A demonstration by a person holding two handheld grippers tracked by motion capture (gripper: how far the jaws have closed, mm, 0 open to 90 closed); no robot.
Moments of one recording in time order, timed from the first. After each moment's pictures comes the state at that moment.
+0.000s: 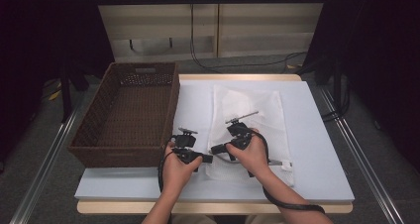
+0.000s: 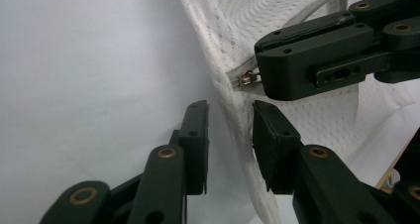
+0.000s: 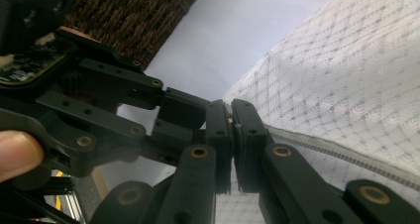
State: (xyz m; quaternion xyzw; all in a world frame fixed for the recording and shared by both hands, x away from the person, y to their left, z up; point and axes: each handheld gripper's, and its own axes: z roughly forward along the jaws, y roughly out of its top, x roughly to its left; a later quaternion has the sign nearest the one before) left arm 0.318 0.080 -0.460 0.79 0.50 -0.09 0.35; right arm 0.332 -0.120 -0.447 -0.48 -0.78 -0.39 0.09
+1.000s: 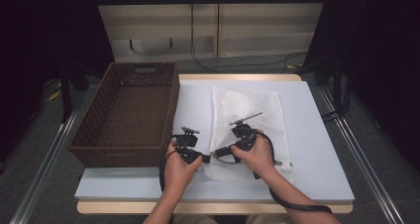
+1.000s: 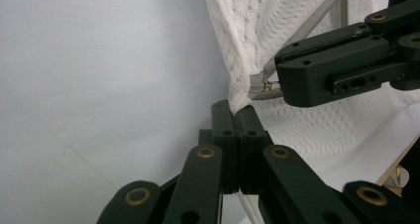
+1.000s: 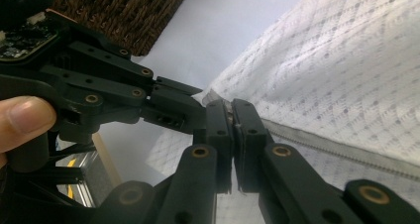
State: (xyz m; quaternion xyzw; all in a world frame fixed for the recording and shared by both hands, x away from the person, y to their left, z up) left arm 0.315 0.077 -0.451 0.80 0.50 -0.08 0.32; right arm 0.326 -0.132 -0.446 -0.48 -0.78 -0.38 0.12
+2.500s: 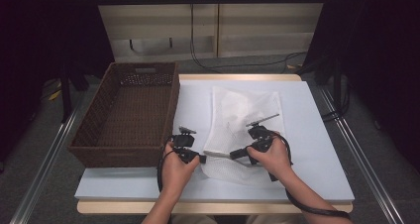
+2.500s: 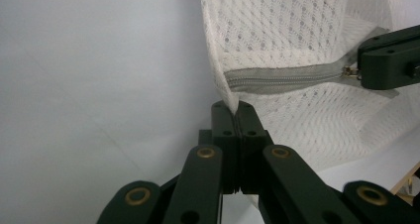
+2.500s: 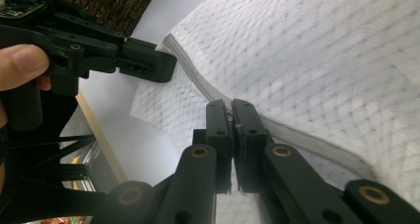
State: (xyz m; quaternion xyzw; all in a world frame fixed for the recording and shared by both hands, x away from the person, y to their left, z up) left arm 0.316 0.084 -0.453 0.79 0.52 -0.07 0.30; right arm 0.317 -0.174 -0.446 -0.50 -0.78 -0.36 0.13
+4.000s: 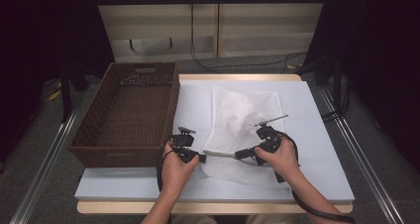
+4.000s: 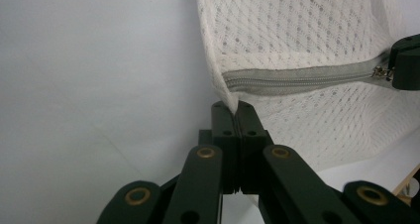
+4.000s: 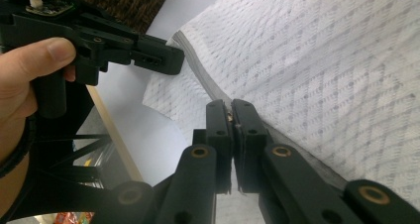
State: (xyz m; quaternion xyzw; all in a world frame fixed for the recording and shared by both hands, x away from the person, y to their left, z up) left arm 0.318 0.086 -0.455 0.79 0.52 -0.07 0.31; right arm 0.310 -0.194 -0.443 -0.49 -0.77 -0.39 0.14
